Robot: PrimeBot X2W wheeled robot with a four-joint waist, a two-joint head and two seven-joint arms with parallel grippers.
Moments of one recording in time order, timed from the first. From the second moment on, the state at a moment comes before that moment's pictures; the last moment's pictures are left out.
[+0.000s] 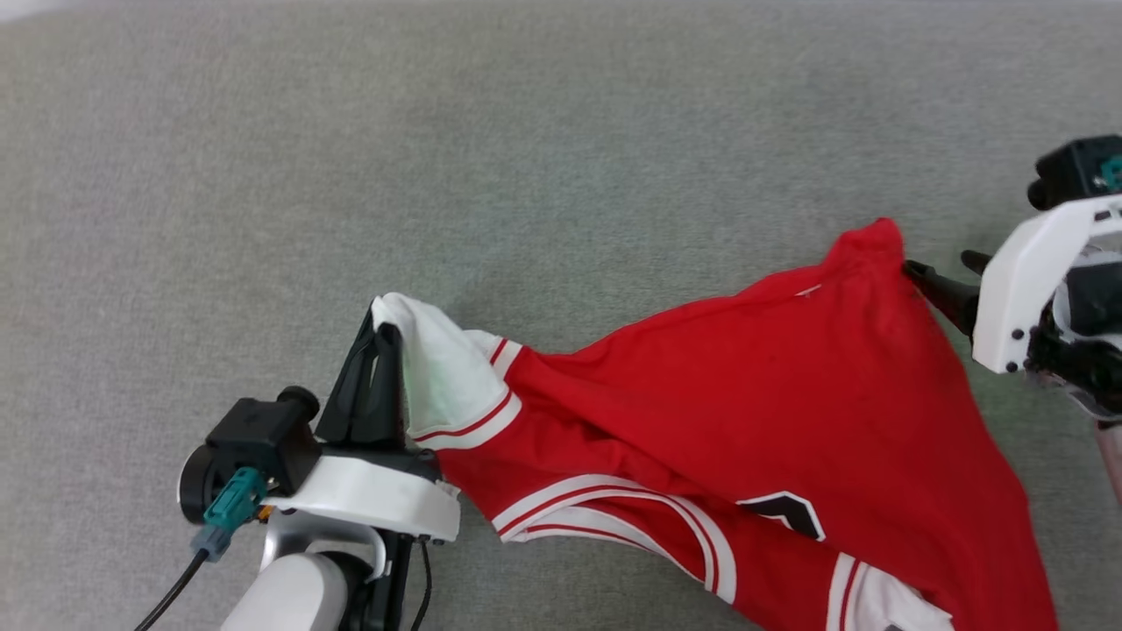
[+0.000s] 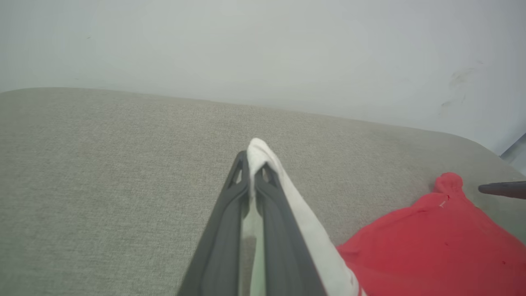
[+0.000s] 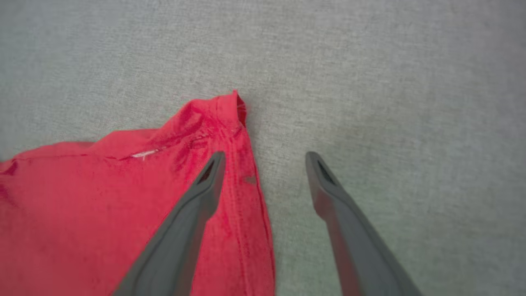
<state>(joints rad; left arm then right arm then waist) -0.18 0.32 -0.41 -0.16 -0.50 0.31 -0.14 -0.62 -0.43 0.20 0.39 0.59 0.13 0.66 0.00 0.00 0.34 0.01</state>
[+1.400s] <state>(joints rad) -0.78 0.40 -0.27 0.13 -0.56 0.17 -0.14 -0.84 -0.31 0.17 0.39 0.51 0.13 0.30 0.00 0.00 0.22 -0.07</state>
